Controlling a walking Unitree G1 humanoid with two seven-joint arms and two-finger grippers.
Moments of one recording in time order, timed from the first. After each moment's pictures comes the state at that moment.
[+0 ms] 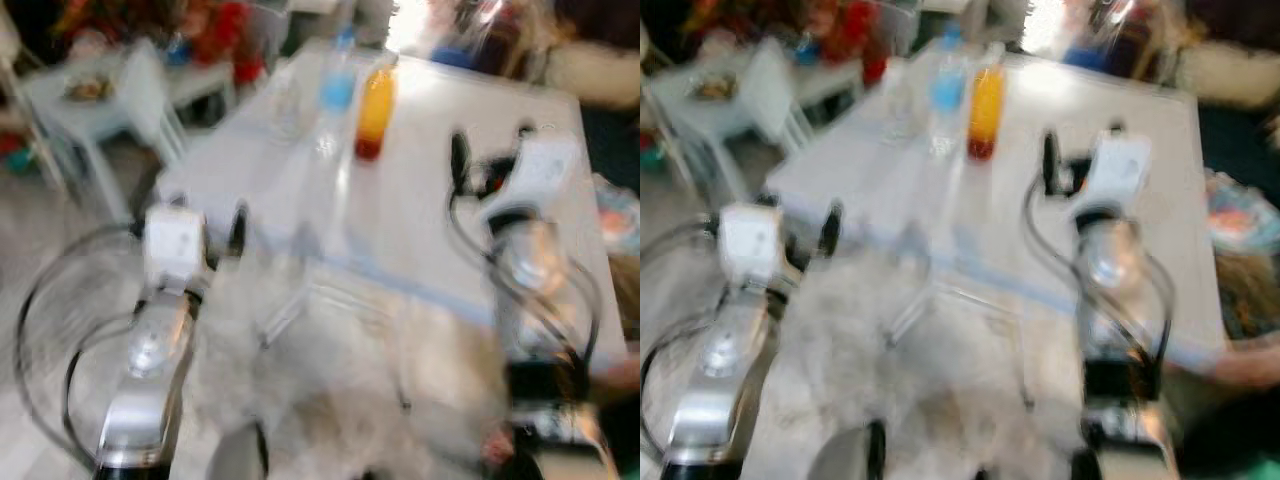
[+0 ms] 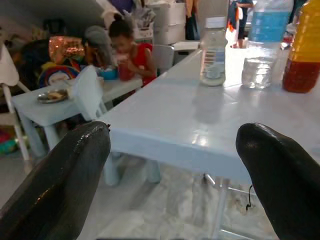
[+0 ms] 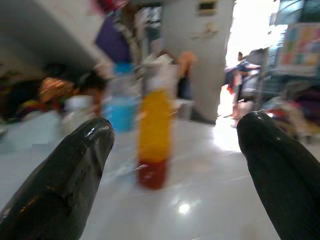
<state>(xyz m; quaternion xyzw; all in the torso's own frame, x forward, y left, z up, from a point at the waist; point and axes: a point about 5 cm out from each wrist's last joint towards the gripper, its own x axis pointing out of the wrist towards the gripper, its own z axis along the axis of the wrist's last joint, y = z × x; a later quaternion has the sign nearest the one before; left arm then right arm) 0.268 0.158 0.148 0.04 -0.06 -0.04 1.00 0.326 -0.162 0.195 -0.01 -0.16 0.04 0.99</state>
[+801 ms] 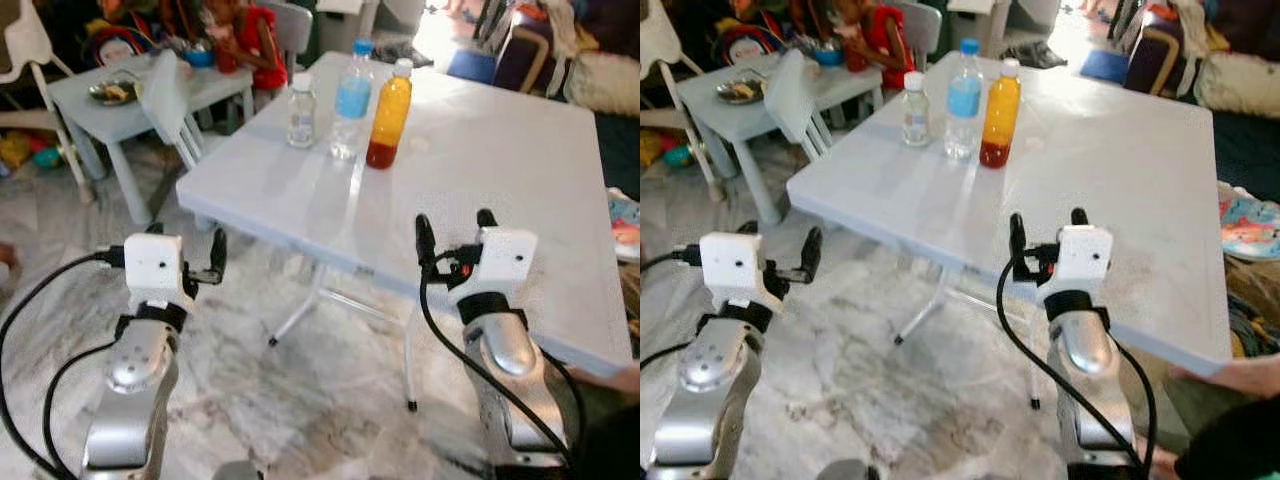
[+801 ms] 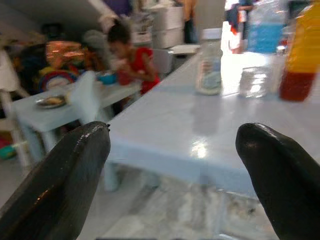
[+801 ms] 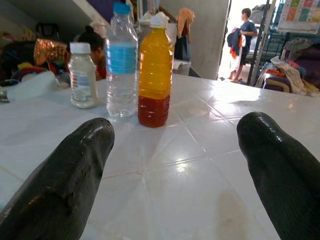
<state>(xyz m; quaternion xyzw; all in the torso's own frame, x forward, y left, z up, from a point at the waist) 0.262 0.160 0.151 0.04 -0.06 -0.04 1.00 0.273 -0.162 0.152 0.00 -0.08 0.02 1.00</state>
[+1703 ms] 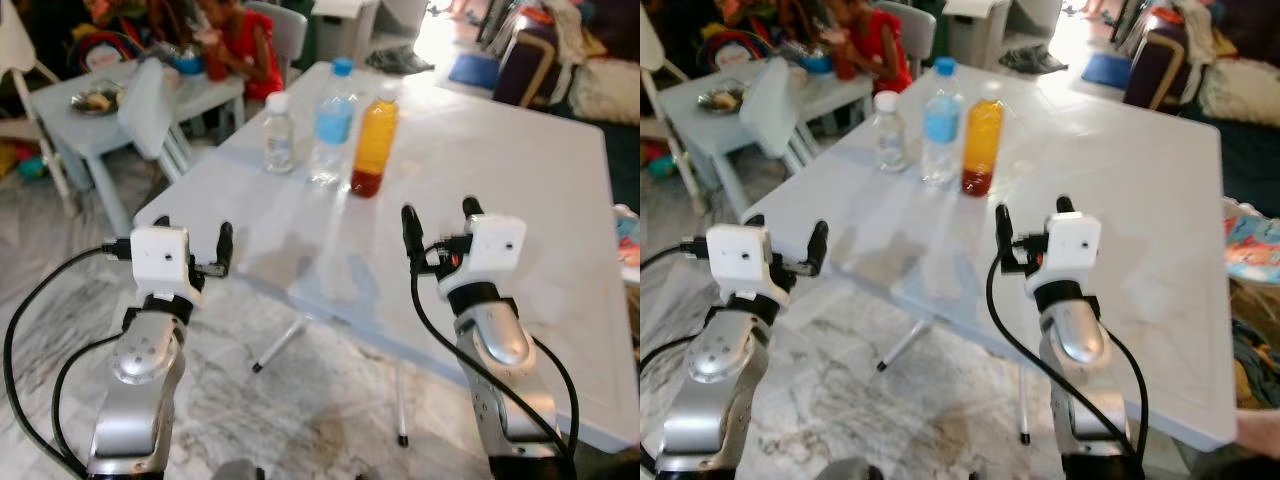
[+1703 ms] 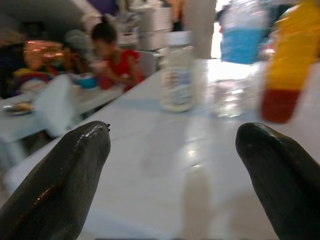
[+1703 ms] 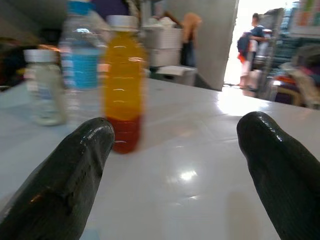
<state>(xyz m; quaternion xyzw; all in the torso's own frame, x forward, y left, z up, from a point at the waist) 0.264 0.149 0.148 0.03 -0.06 -0.05 1.00 0.274 -0.160 0.158 -0.01 -0.09 0.04 1.00</state>
